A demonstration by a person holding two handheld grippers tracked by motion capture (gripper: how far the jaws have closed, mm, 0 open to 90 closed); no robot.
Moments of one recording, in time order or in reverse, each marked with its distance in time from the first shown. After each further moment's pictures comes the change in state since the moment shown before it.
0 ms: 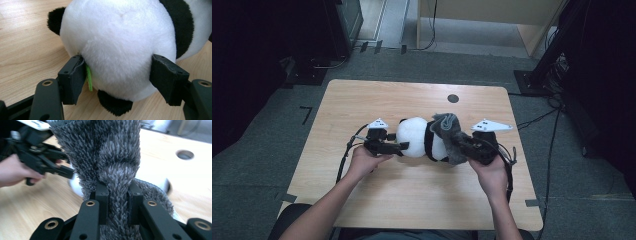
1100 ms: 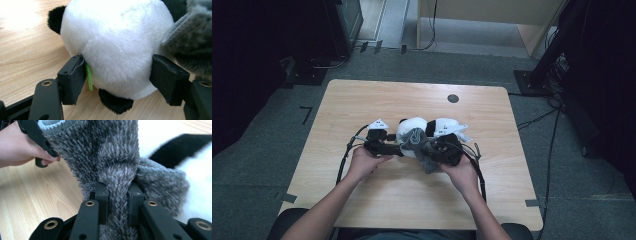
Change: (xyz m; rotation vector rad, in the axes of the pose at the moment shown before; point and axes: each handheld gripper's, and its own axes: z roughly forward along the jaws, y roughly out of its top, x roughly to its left) left arm -0.001 -0.001 0.000 0.007 0.010 0.015; right arm 0.027 -0.015 0.083 0.182 0.151 -0.053
